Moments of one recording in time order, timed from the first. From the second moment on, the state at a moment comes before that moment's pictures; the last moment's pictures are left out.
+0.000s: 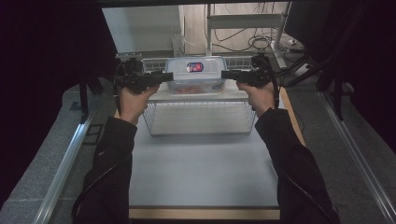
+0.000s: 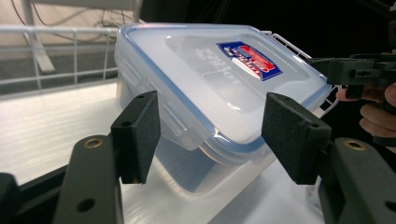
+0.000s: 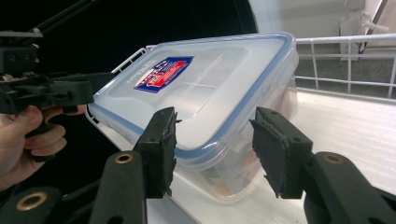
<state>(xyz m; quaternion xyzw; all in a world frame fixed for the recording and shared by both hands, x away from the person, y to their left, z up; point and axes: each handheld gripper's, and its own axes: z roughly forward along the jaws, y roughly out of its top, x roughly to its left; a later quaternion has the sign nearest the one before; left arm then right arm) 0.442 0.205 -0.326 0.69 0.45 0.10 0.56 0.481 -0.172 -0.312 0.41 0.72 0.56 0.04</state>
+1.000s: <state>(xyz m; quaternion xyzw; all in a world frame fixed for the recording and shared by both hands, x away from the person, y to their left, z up) 0.374 0.201 -0.357 0.75 0.37 0.19 0.52 0.443 -0.179 -0.329 0.35 0.76 0.54 0.11</state>
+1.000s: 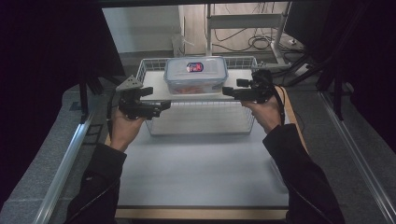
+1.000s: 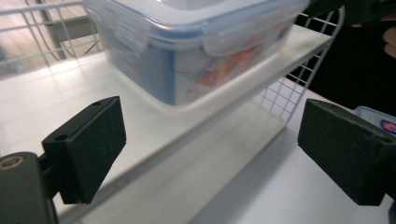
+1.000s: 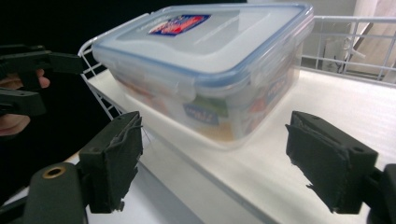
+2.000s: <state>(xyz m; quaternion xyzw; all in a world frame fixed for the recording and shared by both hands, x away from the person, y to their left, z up) 0.309 0.186 -0.405 0.77 0.34 0.20 0.51 0.373 -0.191 -0.374 0.30 0.79 0.51 0.15</state>
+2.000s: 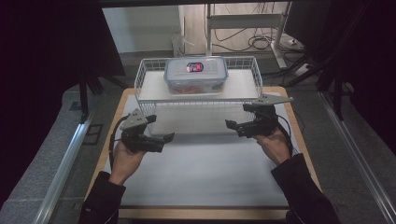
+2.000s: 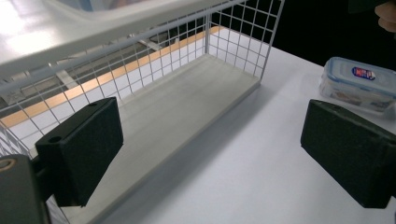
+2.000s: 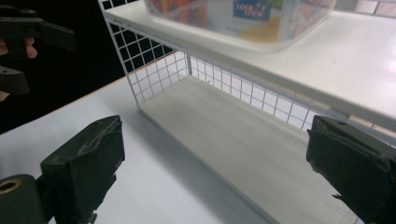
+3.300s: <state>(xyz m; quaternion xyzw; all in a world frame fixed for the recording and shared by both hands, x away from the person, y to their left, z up) 0.233 0.174 -0.492 0.79 0.35 0.23 0.45 0.297 -0.209 -0.462 0.30 0.82 0.47 0.16</state>
